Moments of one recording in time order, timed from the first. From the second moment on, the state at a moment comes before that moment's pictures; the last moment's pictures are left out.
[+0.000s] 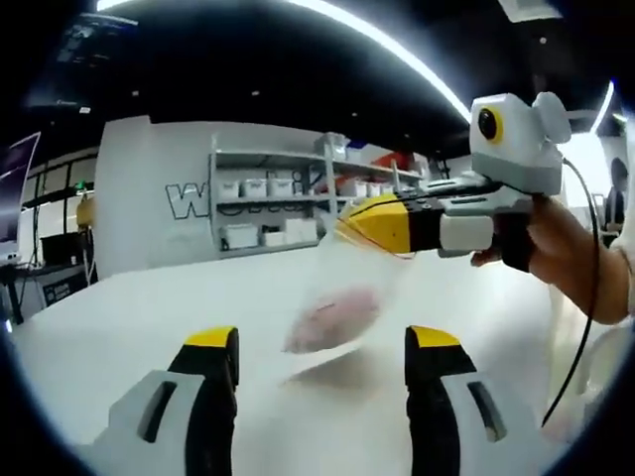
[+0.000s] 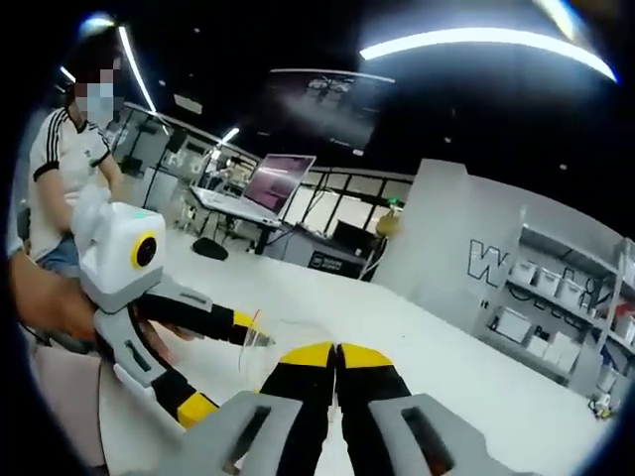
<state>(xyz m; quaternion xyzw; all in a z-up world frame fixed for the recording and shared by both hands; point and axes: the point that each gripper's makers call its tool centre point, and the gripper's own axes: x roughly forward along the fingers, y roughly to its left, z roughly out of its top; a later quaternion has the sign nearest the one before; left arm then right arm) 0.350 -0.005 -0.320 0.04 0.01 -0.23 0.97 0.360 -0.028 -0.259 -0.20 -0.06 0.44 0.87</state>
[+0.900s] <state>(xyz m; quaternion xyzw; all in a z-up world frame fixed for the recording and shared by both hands) 0.351 -0.002 -0.322 0.02 0.02 -0.23 0.97 0.389 -0.028 -0.247 -0.21 -0.06 0.44 0.87</state>
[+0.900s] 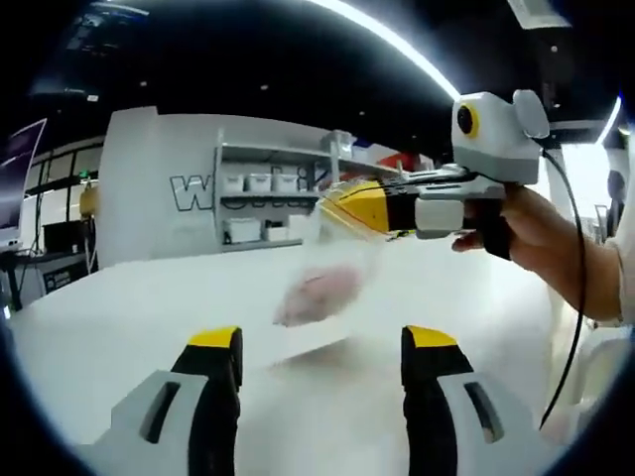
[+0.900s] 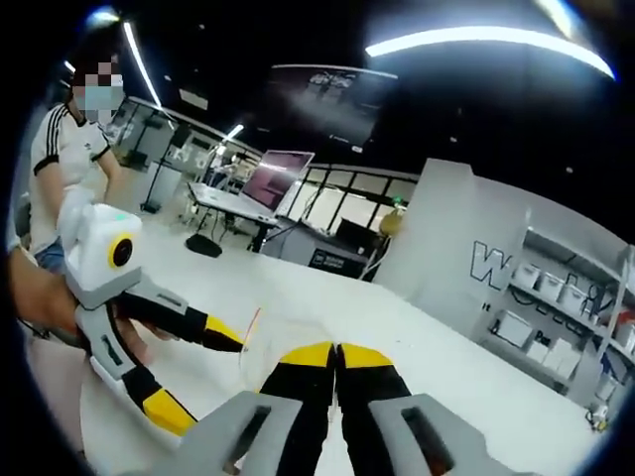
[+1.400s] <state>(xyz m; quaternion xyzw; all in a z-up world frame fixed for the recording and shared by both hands) 0.353 0.000 -0.326 0.02 0.02 -0.22 0.97 0.418 -0.033 -0.252 -0.21 -0.04 0.44 0.87</state>
